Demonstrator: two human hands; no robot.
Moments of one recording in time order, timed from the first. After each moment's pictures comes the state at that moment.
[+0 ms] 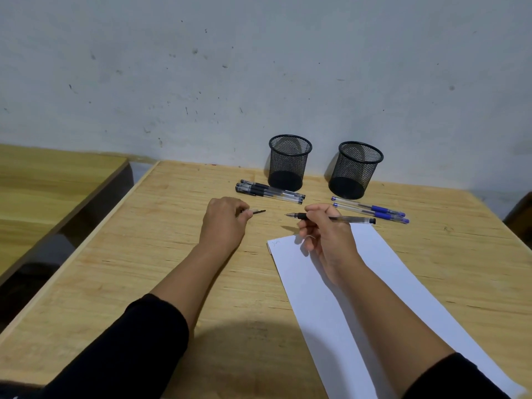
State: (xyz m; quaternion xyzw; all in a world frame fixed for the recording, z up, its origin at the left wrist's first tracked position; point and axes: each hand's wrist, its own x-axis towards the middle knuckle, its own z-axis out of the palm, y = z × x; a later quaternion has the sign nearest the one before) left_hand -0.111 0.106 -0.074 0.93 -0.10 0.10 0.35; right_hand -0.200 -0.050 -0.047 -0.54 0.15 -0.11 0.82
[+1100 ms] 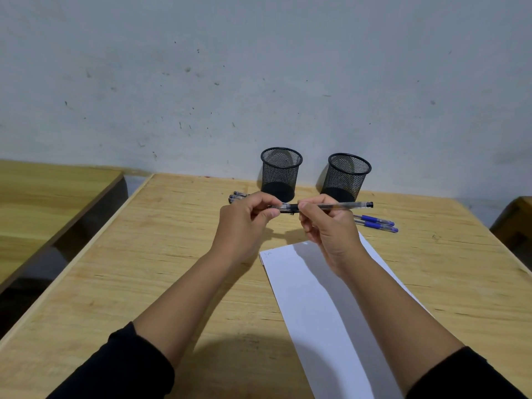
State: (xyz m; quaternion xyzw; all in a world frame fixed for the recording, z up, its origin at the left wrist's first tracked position) left_hand -0.149 0.078 -0.022 0.81 -0.20 0.07 0.55; right_hand -0.194 -0.065 -0.017 -0.63 0.05 -0.15 0.76
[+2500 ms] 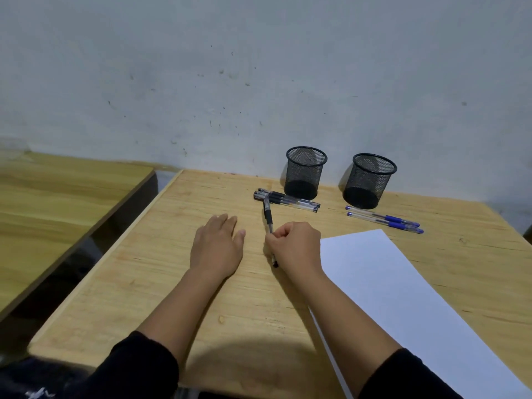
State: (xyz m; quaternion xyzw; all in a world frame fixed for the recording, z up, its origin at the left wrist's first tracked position) left_hand -0.137 0.153 -0.085 0.98 -0.08 0.06 0.18; right_hand -0.186 0.022 -0.045 -0.86 0.19 -0.10 0.45
